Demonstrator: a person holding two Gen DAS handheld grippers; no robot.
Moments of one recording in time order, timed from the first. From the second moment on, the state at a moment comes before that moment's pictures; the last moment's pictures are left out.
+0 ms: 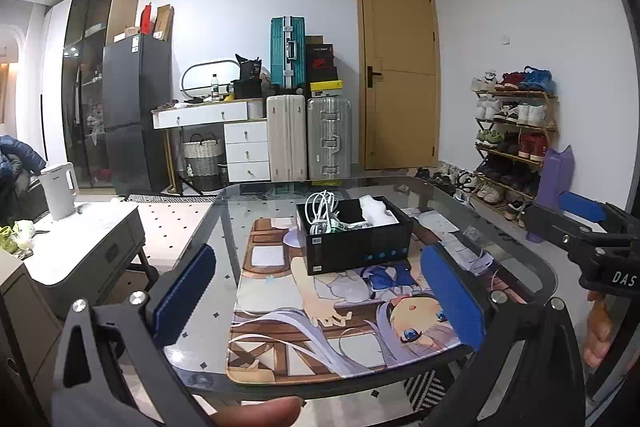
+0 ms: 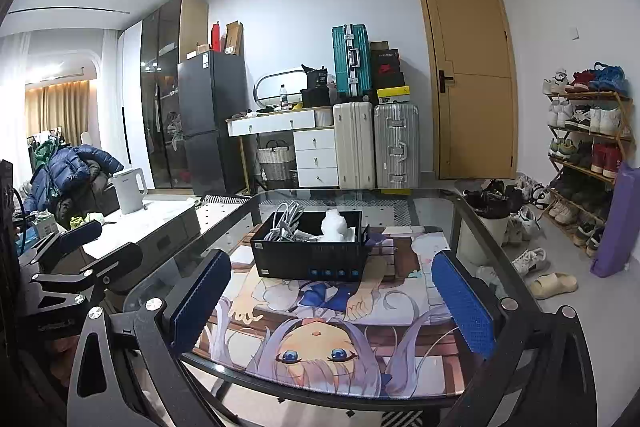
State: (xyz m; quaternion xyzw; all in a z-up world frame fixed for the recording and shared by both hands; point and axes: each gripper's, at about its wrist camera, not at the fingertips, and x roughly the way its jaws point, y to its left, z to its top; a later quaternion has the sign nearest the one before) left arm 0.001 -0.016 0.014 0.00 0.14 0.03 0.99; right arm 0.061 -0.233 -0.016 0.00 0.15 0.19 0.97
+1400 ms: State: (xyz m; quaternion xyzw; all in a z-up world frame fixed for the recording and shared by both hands) left arm 0.008 -0.013 0.006 -0.01 0.16 0.04 0.99; right arm 0.065 -0.237 -0.025 0.01 0.16 0.20 0.97
